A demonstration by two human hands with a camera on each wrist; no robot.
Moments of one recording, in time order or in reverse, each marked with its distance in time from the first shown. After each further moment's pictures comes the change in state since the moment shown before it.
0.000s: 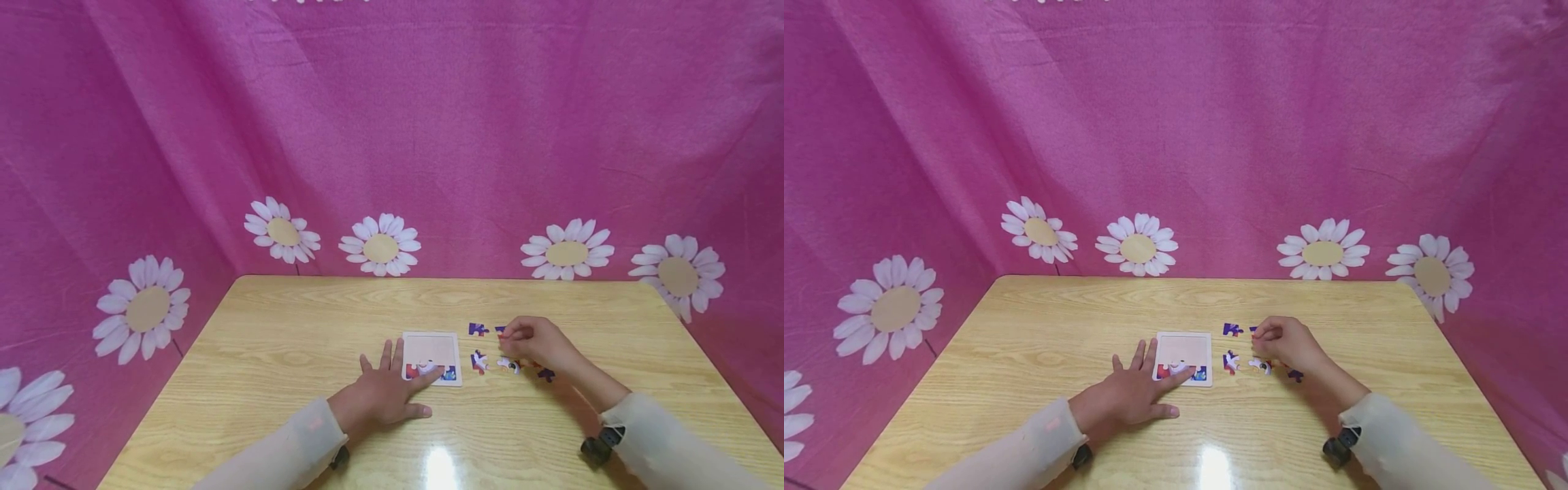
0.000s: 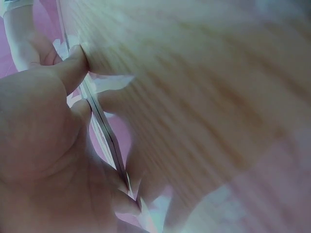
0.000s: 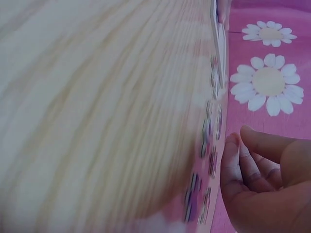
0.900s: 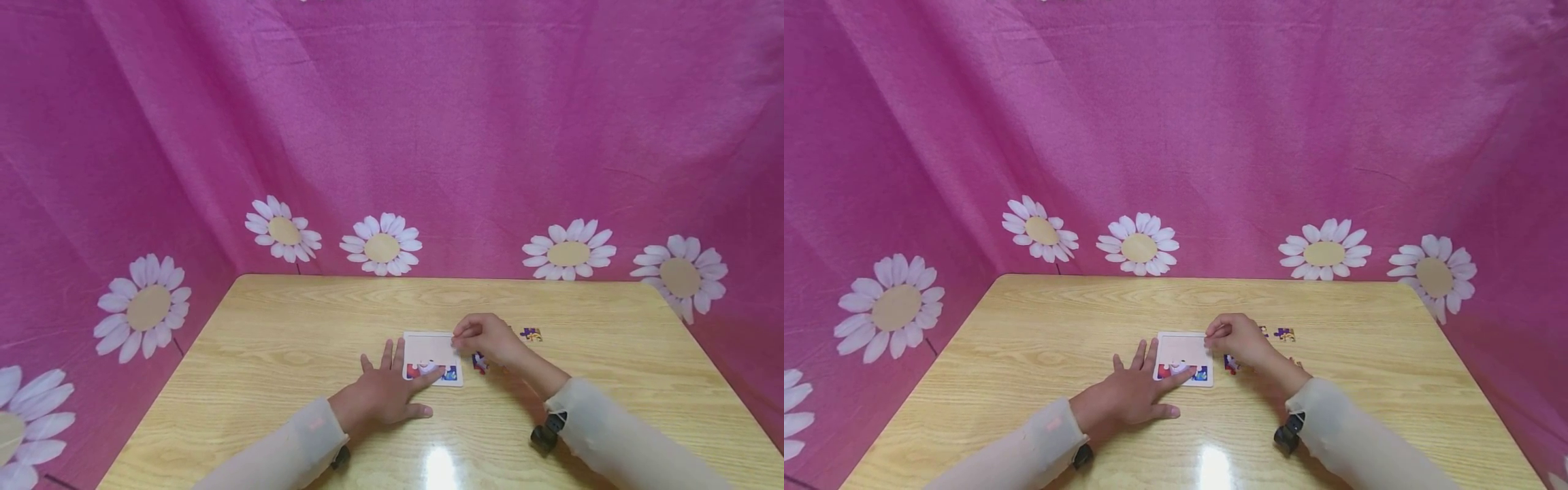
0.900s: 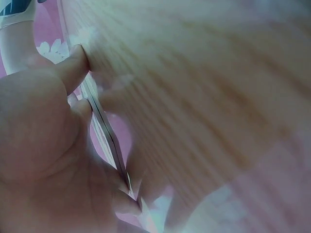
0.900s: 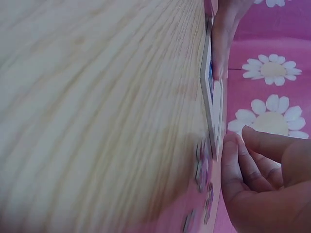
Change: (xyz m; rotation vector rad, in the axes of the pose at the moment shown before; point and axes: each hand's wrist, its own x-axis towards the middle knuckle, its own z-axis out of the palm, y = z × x) left_hand -0.001 0.001 -0.002 0.017 0.006 -0.001; right_hand 0.037 -0.035 0.064 0.070 -0.076 -0.074
